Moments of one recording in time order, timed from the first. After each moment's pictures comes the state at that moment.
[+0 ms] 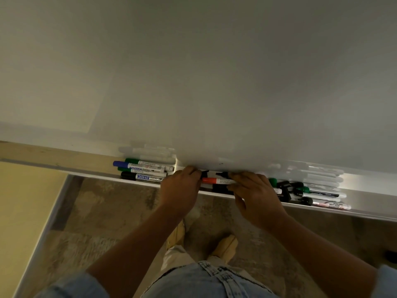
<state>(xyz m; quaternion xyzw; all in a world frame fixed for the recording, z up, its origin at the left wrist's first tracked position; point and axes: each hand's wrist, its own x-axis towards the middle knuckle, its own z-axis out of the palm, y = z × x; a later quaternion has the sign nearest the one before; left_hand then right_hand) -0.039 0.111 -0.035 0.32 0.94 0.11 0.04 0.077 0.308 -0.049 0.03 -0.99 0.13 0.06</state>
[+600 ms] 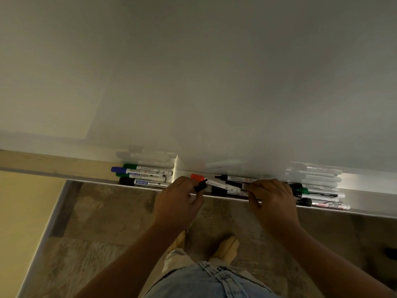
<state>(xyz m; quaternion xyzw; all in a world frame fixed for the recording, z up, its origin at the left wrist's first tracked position) -0.021 0.092 -0.024 0.26 0.92 0.28 0.07 0.097 0.317 -0.041 -0.12 -0.98 0.13 0.11</state>
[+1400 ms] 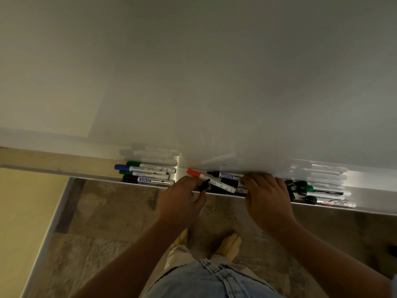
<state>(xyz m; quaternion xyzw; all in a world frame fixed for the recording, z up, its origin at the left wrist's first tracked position) -0.021 0.092 -0.034 0.24 0.92 0.28 0.11 0.084 0.303 -0.044 -0.10 -0.99 0.04 0.04</state>
